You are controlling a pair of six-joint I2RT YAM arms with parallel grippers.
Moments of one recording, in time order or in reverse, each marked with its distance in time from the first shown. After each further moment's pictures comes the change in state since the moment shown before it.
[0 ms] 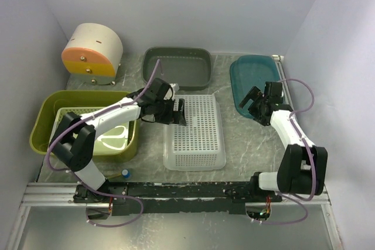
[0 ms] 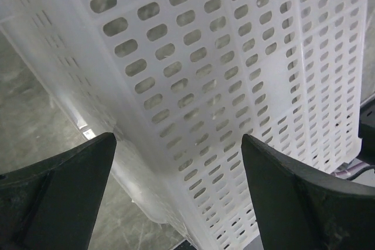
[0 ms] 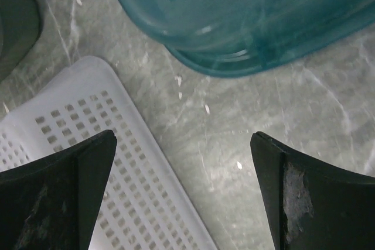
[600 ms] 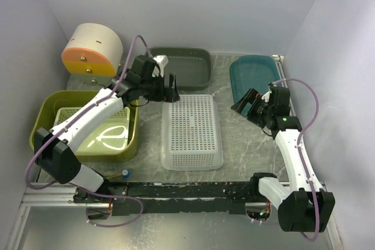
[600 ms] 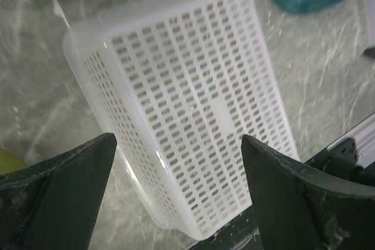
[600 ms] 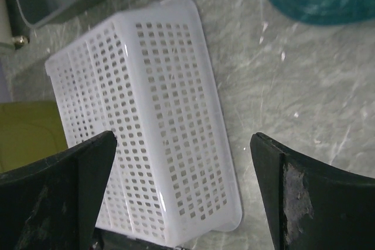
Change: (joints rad) left arm 0.085 -0.147 0.277 -0.160 -0.097 0.083; right arm 0.046 -0.303 -0.043 -0.126 -0.236 -0.021
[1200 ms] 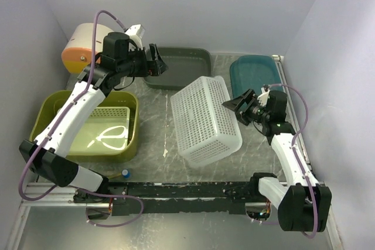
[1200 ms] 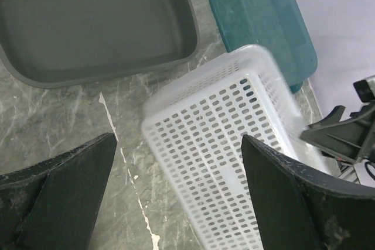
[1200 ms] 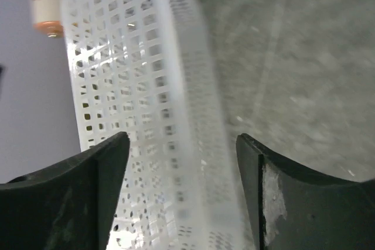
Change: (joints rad) left arm 0.135 -0.043 0.183 0.023 0.014 0.002; right arm 0.002 -0.010 -0.151 0.427 -0.332 0.333
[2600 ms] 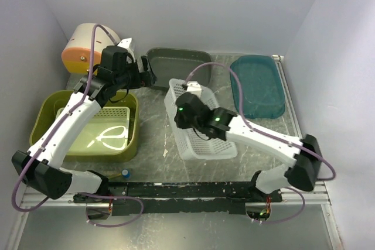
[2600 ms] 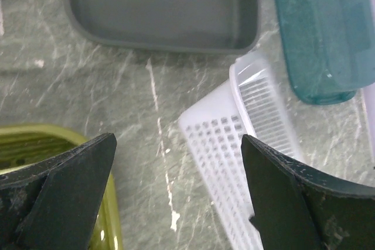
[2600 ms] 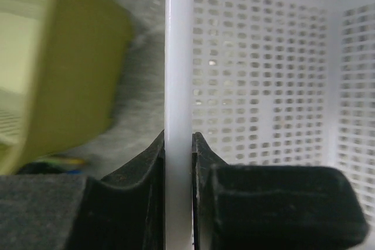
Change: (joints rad) left arm 0.004 -0.130 -0.193 -0.062 -0.196 -0.043; right arm 1.061 0.449 0.547 -0.394 1.043 -0.210
